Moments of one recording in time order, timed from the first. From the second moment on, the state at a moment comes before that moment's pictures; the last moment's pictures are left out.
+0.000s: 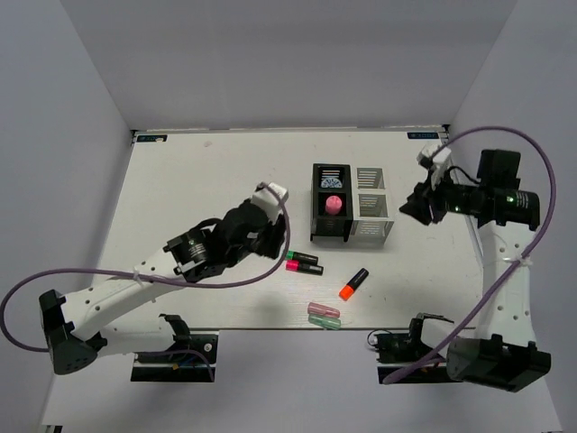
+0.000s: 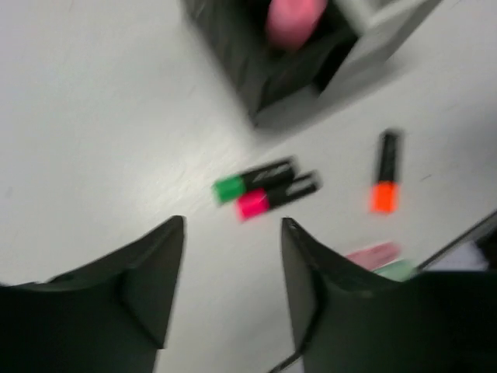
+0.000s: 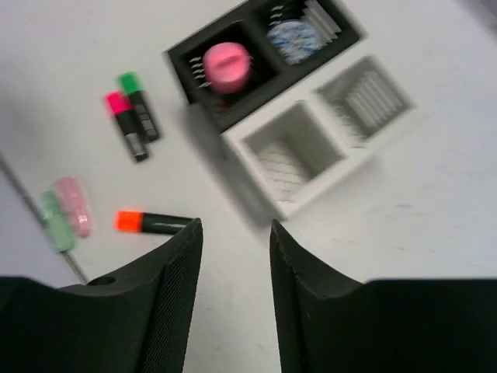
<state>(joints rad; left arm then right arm) -1.04 1.14 1.13 -0.50 -0.34 -0.26 -0.20 1.10 1.29 -1.18 -0.98 -0.87</state>
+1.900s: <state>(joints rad) -0.74 0.76 0.62 -0.71 -0.18 -0.27 0.53 1.31 0.76 -1.11 -0.65 -1.73</state>
